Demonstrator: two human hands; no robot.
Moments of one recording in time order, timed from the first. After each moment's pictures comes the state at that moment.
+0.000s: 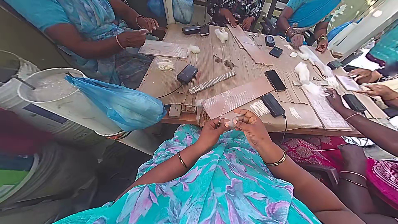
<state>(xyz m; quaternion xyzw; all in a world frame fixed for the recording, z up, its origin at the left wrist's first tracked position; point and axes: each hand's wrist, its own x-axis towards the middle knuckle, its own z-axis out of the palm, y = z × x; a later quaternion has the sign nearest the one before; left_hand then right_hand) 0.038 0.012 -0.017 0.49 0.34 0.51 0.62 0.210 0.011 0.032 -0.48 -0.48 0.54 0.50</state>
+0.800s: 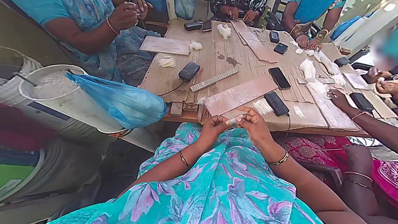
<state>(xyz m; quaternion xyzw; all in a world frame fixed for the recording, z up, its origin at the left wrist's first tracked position) 0.037 0.011 -0.018 0.44 0.37 0.51 0.63 0.213 0.015 0.023 -0.50 -0.52 0.50 0.49</state>
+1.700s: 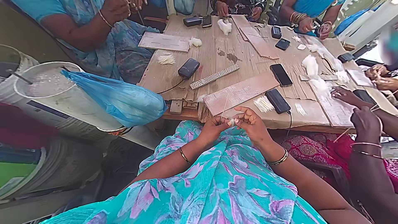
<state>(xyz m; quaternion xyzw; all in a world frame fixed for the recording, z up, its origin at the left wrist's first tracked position) 0.036 0.018 -0.026 0.49 0.38 0.45 0.64 0.215 0.013 0.017 -0.50 -0.58 0.48 0.43</state>
